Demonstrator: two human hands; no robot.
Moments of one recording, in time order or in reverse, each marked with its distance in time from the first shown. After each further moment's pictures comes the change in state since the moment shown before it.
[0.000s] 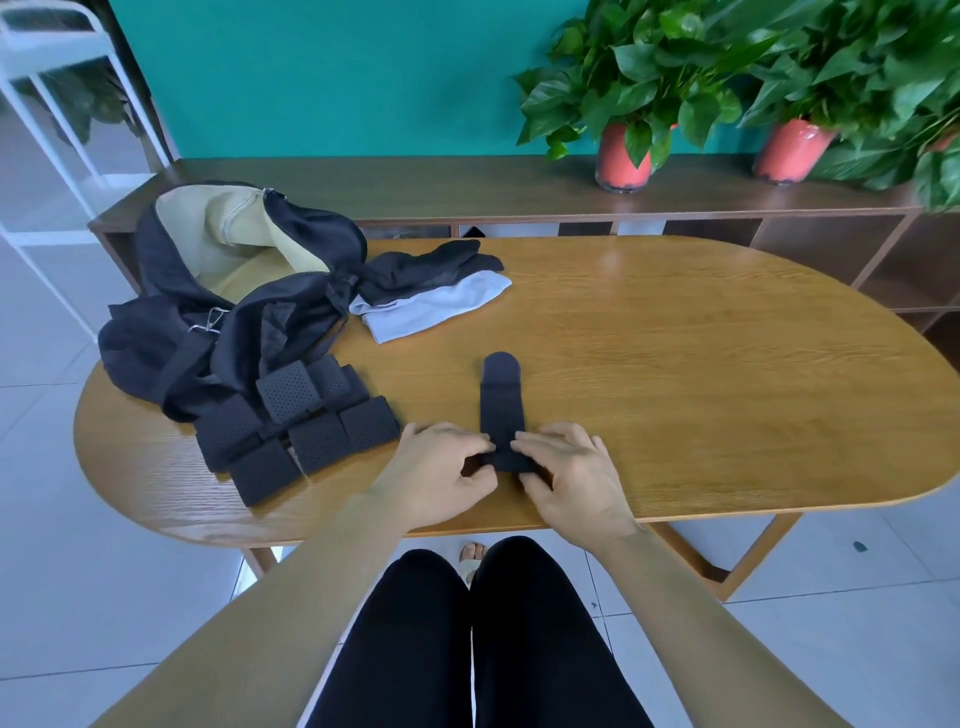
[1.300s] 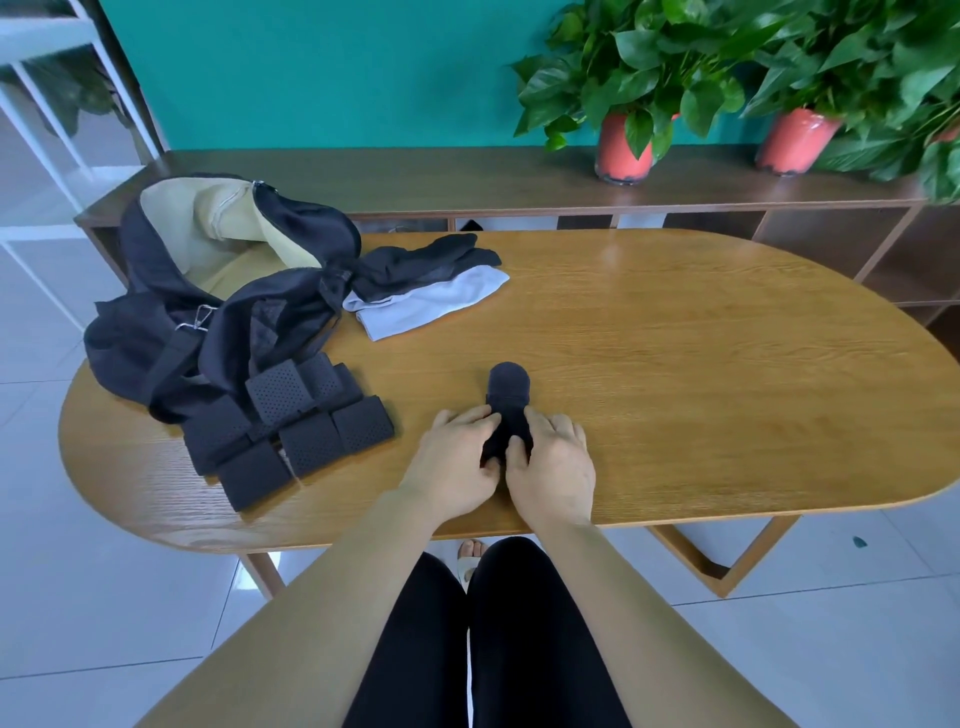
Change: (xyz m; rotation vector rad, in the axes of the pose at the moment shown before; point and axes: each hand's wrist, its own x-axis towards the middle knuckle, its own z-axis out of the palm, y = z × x) left_hand 0.029 0.005 0.025 -0.050 0.029 -0.105; right_hand 0.023 -0.027 0.026 0.027 0.114 0.473
